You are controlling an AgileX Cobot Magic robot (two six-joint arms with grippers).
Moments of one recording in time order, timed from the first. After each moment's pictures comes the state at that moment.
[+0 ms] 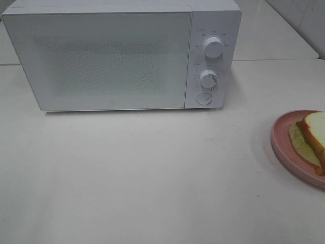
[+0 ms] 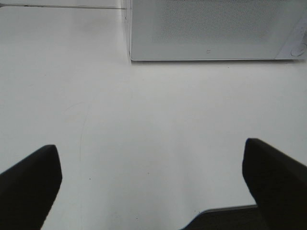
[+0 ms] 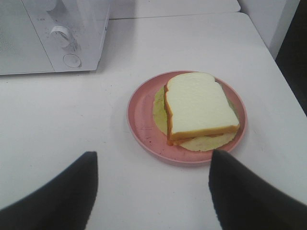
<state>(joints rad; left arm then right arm) -0.03 0.00 -0.52 -0.13 1.08 0.05 0.09 0.00 -0.50 -0.09 1.01 0.13</state>
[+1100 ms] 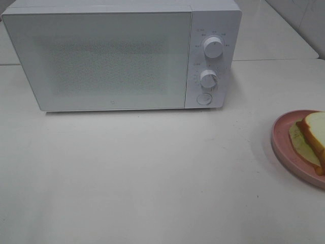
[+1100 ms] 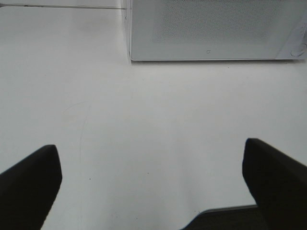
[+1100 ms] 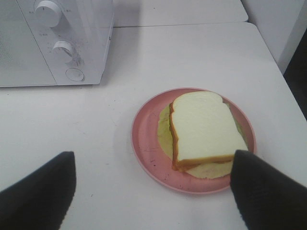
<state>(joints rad) -0.03 0.00 -0.52 -0.13 1.08 0.05 0.09 0.23 -0.53 -0.09 0.83 0.13</state>
